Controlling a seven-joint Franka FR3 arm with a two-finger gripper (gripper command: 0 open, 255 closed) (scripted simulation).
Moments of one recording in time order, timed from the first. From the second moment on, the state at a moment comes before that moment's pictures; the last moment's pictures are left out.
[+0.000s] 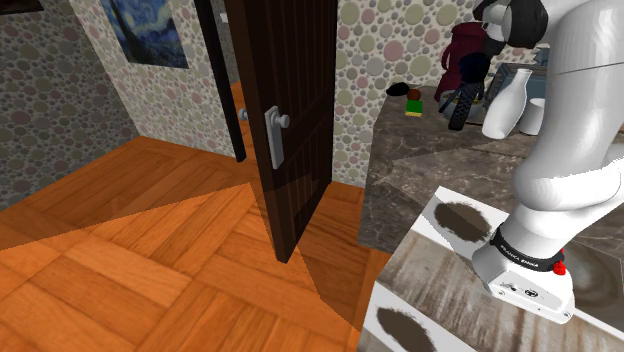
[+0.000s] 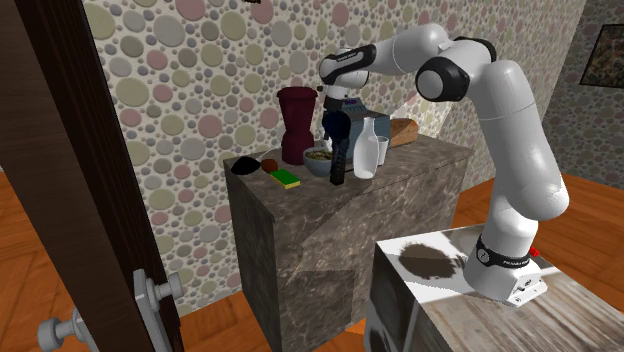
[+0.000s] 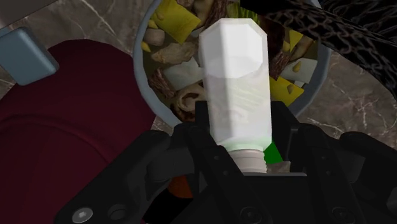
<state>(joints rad) -0.62 0.49 -0.66 -1.49 0.52 1.97 -1.31</state>
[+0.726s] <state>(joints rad) -0.62 0.50 -0.66 -1.50 0.52 1.97 -1.31</state>
